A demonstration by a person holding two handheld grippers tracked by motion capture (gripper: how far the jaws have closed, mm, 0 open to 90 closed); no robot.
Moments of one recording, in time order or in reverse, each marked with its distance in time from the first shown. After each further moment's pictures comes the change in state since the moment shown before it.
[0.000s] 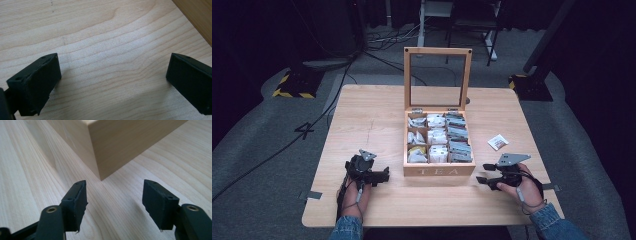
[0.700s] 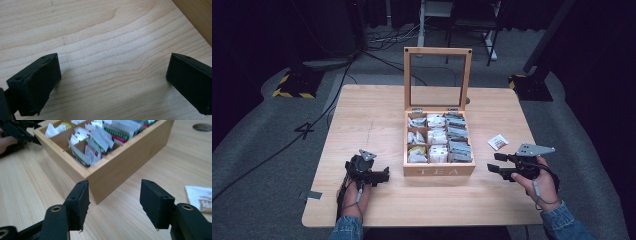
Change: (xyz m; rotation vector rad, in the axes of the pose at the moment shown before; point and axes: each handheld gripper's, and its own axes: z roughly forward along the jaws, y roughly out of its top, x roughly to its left) left arm 0.000 0.000 0.000 0.000 0.000 0.000; right arm -0.008 0.022 -0.050 -0.159 -0.024 0.096
